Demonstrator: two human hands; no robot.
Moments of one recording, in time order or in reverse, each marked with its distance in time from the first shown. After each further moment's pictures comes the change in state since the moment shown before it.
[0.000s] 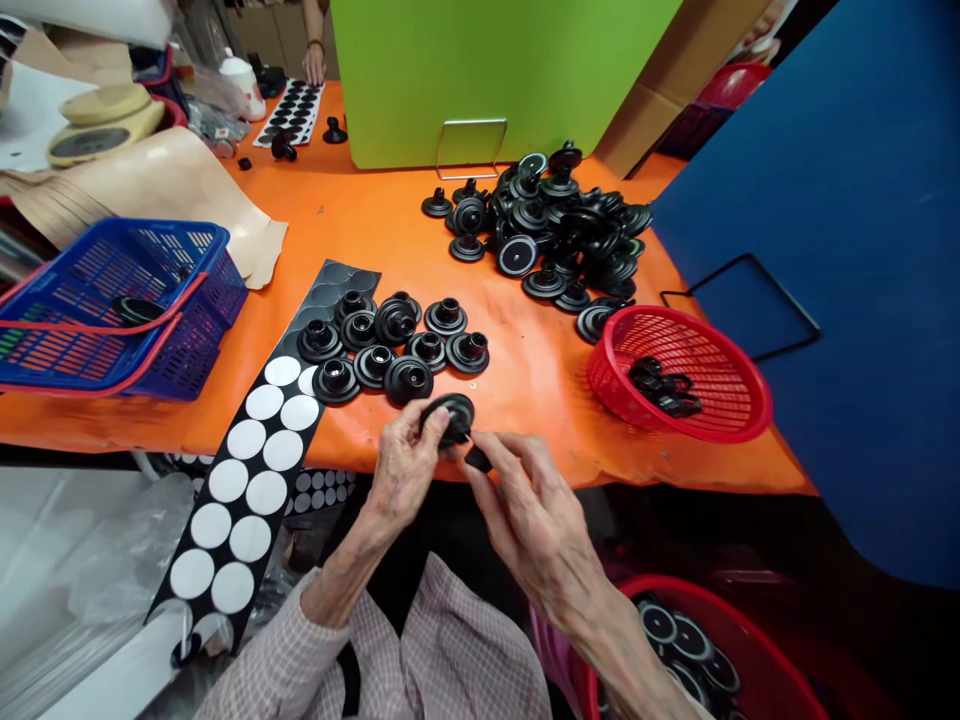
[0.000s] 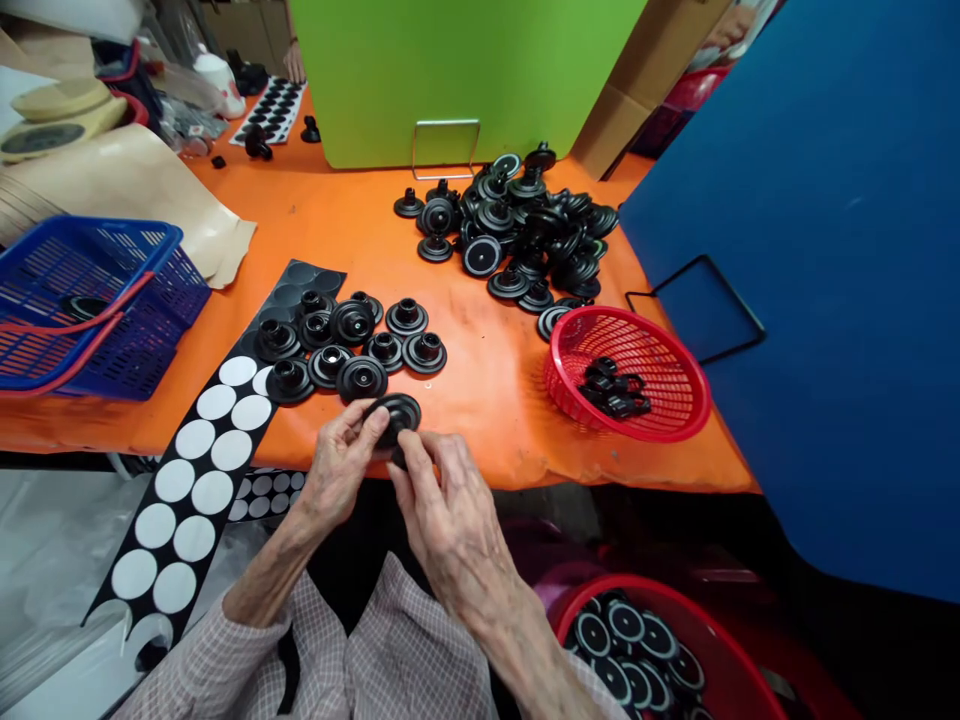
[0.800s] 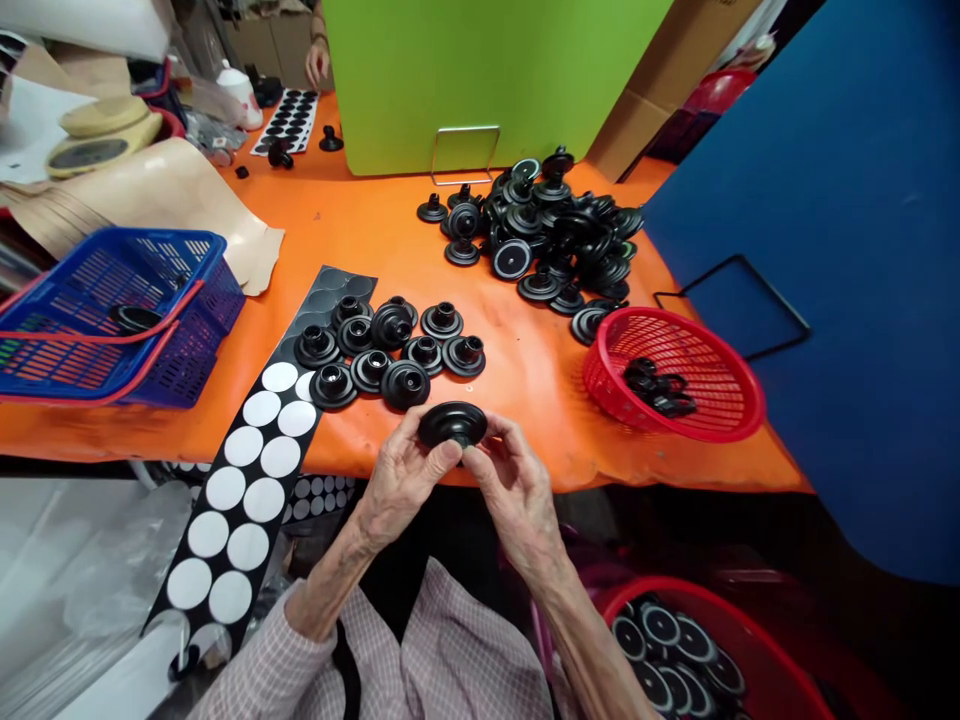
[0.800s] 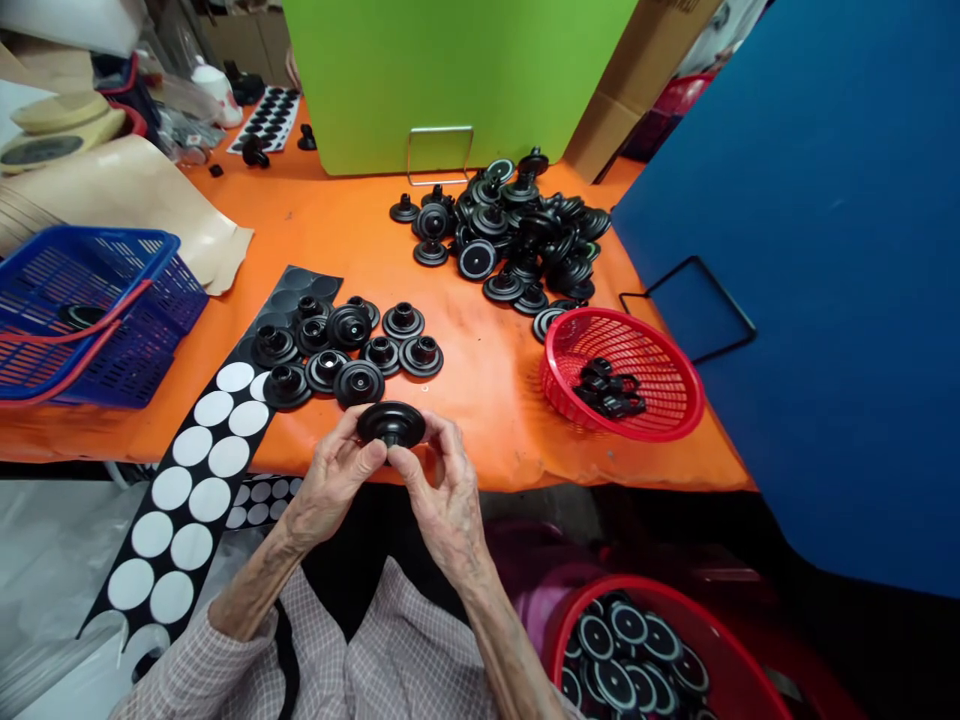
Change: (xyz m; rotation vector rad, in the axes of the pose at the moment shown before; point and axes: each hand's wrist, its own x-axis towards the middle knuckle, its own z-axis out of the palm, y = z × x) left_hand -0.006 0.006 -0.012 -0.132 -0.295 0.094; right_hand -0.001 0.005 0.031 0.898 0.067 0.775
